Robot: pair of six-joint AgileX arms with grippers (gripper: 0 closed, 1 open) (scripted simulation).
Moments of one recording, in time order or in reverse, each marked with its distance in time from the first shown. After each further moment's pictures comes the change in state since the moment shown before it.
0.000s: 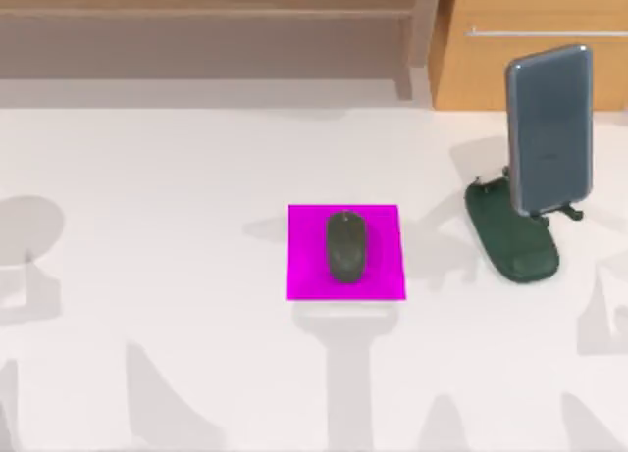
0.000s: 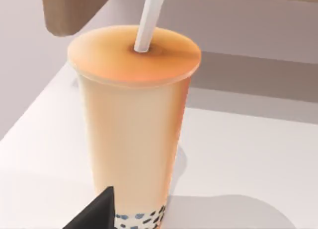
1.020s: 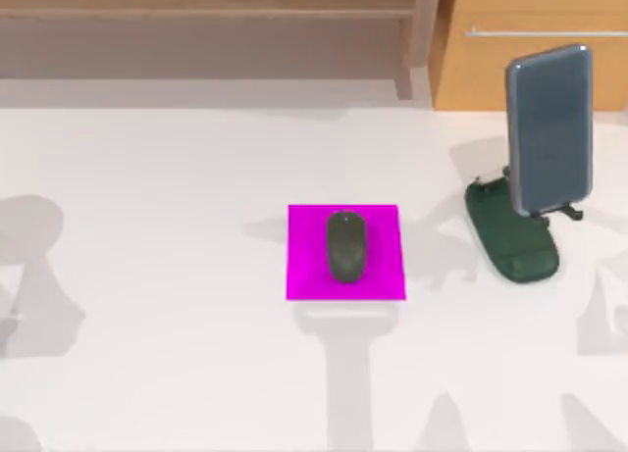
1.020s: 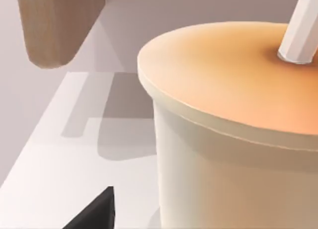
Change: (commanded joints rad) left arm 0.131 1.247 0.328 0.989 0.302 0.060; right arm 0.000 0.000 0.000 0.000 0.000 0.000
